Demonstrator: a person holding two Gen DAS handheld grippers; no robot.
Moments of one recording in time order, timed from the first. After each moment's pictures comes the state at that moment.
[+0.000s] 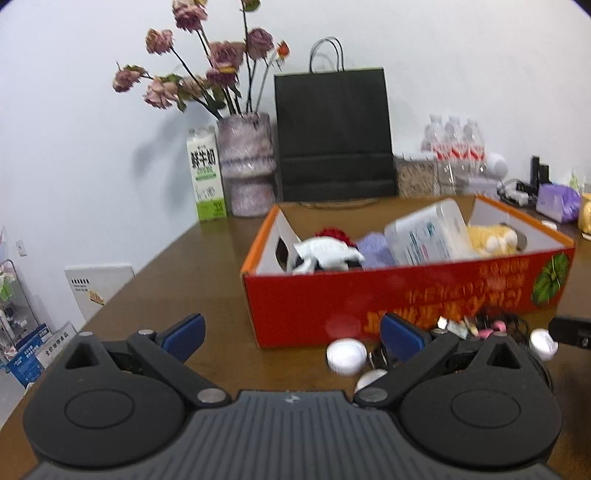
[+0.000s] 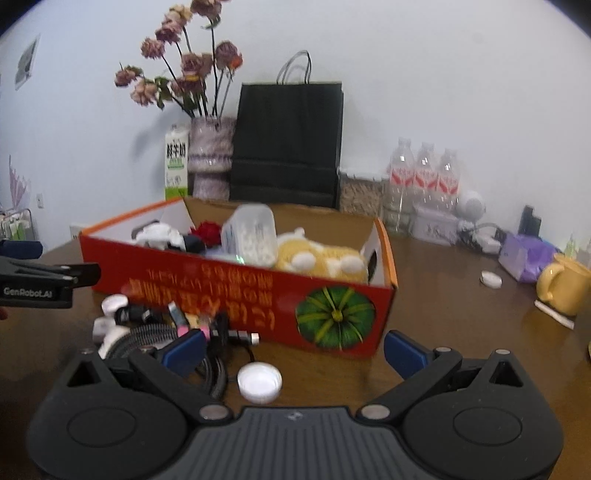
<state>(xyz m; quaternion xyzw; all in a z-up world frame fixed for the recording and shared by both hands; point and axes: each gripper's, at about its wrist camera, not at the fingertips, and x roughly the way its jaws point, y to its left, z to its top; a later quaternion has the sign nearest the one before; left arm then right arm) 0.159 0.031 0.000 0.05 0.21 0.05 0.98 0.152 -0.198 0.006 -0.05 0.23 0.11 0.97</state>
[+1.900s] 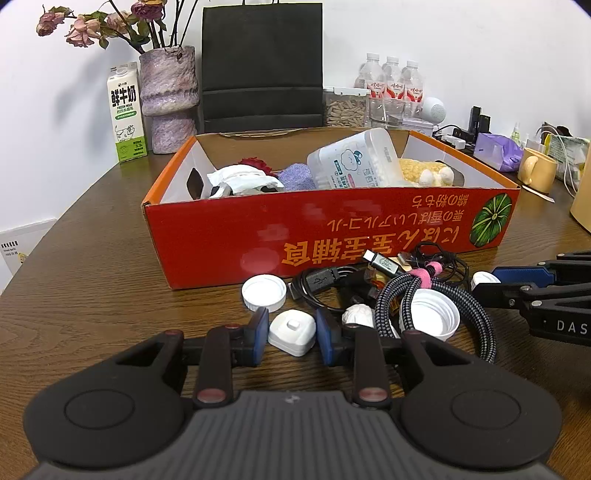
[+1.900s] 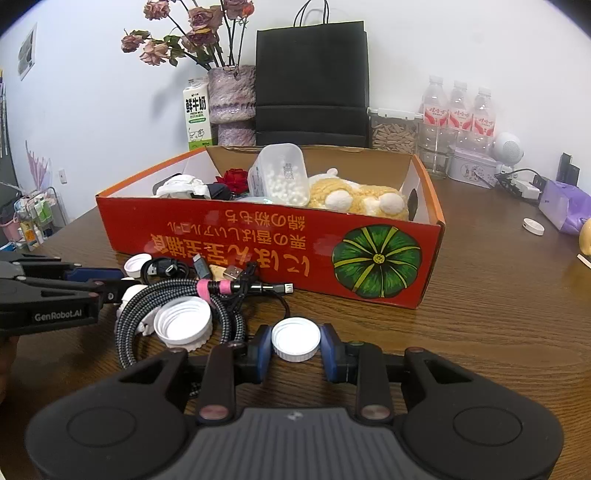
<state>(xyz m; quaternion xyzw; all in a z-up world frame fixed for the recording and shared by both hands) 0.175 0.018 -0.019 0.03 0.31 -0.07 0.95 0.168 -0.192 -0.006 -0.03 0.31 0.16 0.94</state>
